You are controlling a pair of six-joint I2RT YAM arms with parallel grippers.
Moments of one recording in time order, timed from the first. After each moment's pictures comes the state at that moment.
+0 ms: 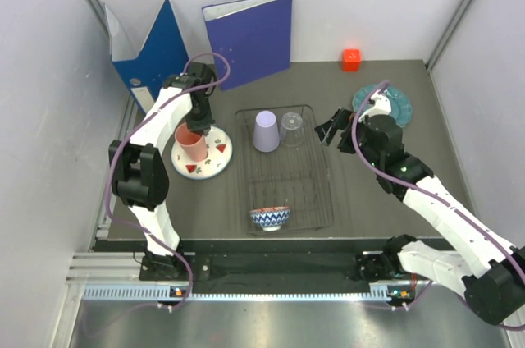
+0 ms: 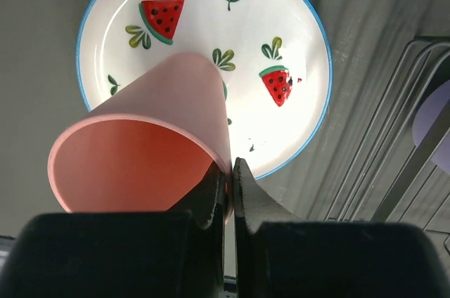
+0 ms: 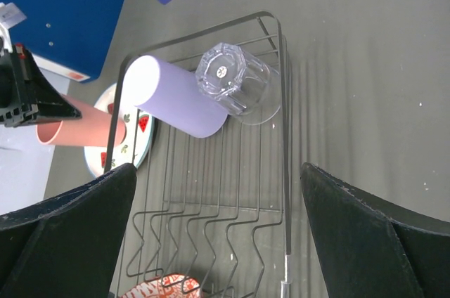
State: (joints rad) left arm -0.22 1.84 1.65 -1.06 -0.17 -0.44; right arm 0.51 0.98 0.82 -0.18 0.10 0.63
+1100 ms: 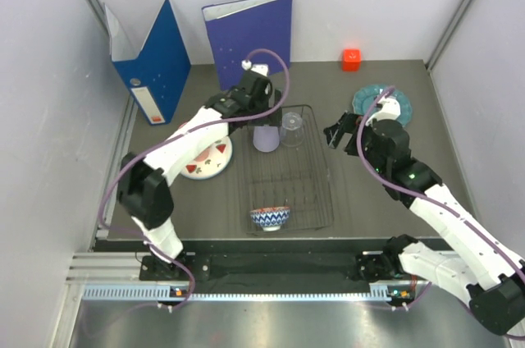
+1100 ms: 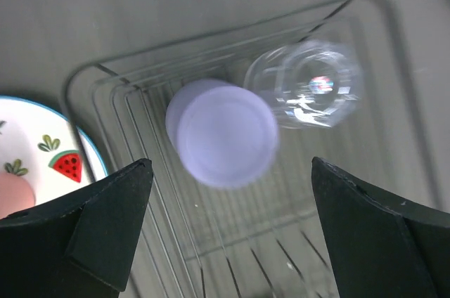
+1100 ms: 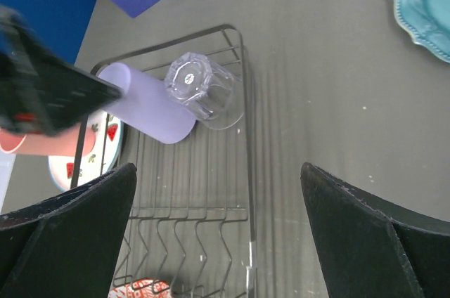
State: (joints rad) left arm -0.61 1.69 1.57 -0.60 -0.18 -0.43; right arm 0.52 0.91 0.82 -0.25 0.20 0.56
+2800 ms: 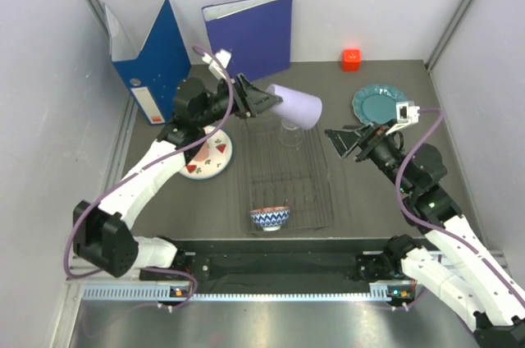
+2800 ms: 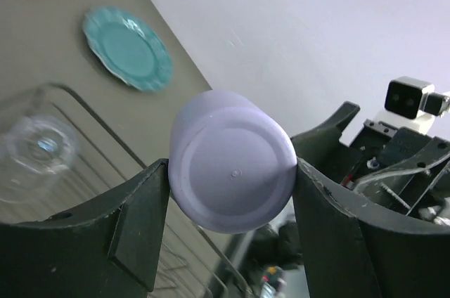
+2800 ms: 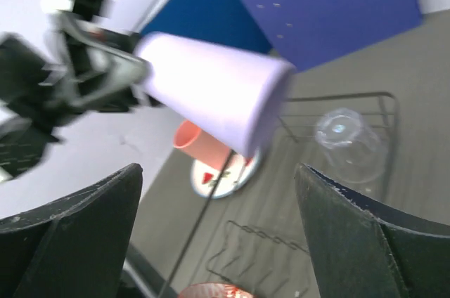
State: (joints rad) left arm -0.44 1.32 1.14 0.22 0.56 -0.81; right arm 0.49 0.64 0.70 0.03 -0.10 0.64
